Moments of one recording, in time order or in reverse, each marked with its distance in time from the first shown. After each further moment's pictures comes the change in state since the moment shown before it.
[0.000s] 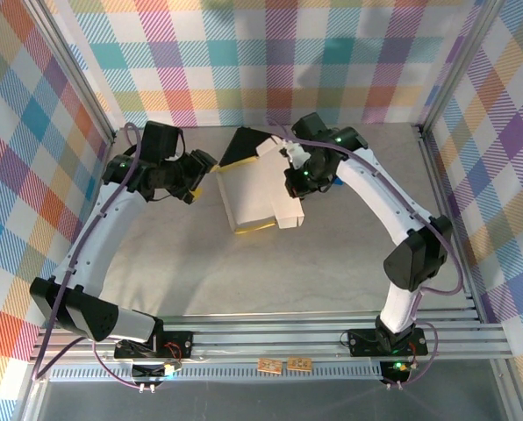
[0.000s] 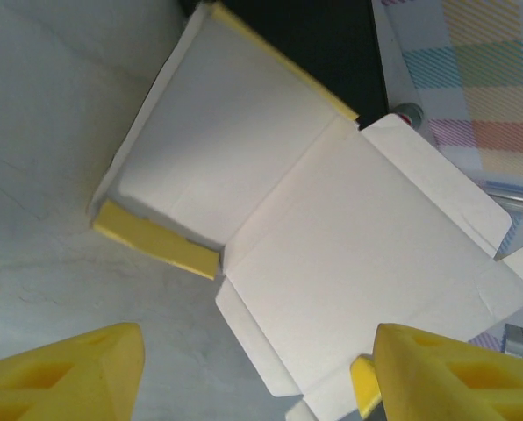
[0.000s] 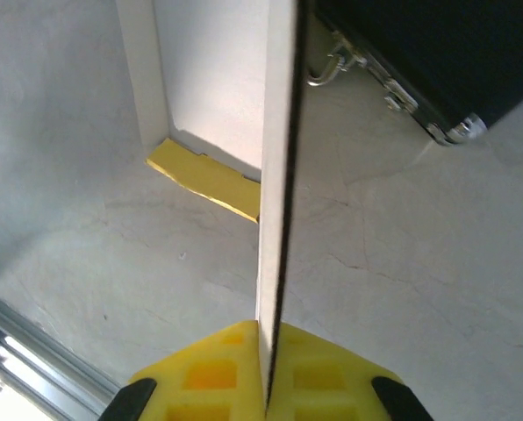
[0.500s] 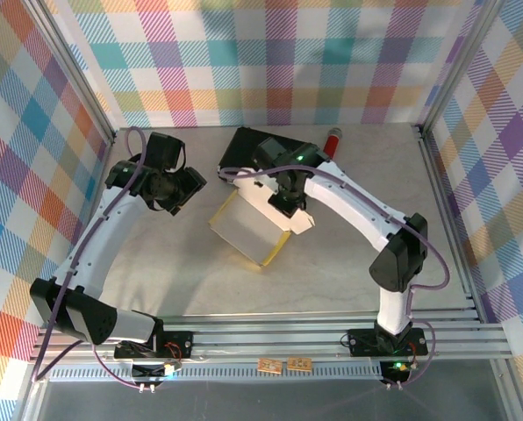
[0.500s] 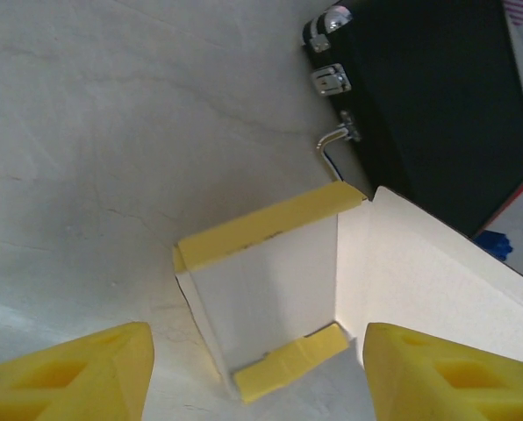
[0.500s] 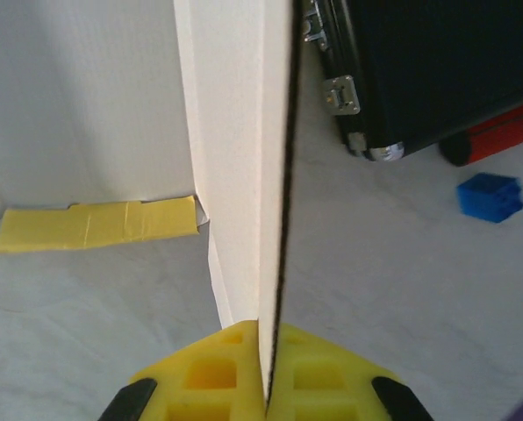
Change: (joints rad) left arm 0.004 -0.030 -0.103 -0.081 -0.189 0.141; right arm 0.226 0.065 0.001 -0.060 0.484 -0.292
